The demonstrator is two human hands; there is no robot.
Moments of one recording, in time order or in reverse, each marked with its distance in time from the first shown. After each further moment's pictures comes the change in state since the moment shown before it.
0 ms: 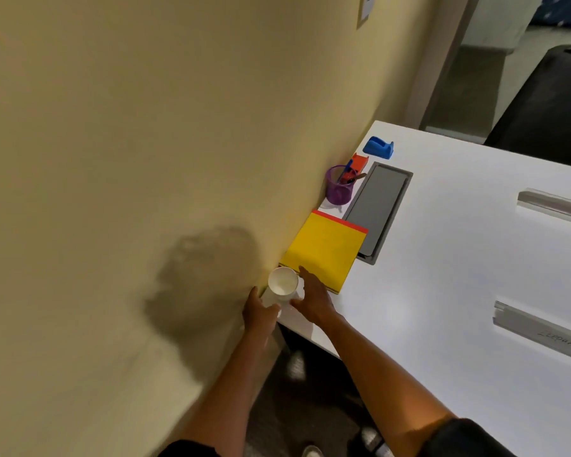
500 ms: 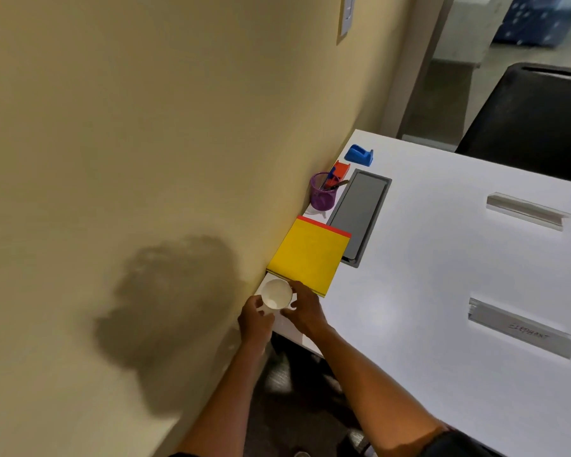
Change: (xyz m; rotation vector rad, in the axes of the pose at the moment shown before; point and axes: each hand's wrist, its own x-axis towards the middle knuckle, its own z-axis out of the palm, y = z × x) left_hand -0.012 -0.001 0.008 -0.051 0.024 0.097; right_hand -0.017 0.007 0.005 0.057 0.121 -0.073
